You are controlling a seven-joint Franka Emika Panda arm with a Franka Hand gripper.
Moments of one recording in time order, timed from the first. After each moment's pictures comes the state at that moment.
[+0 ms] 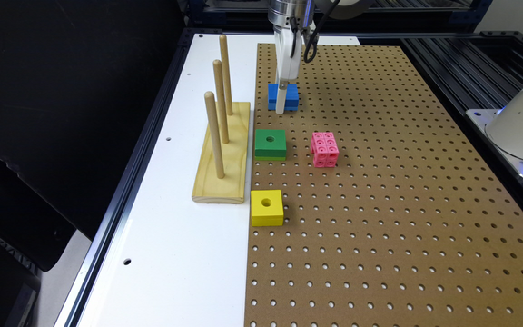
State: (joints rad) arm -0.32 0.39 0.05 -2.34 -0.01 2.77 0.50
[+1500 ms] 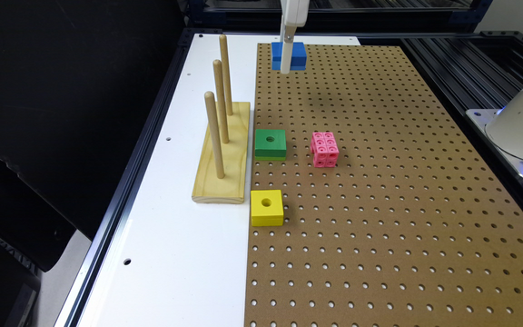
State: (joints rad) arm -0.33 0.13 0.05 -2.34 -0.01 2.51 0.50
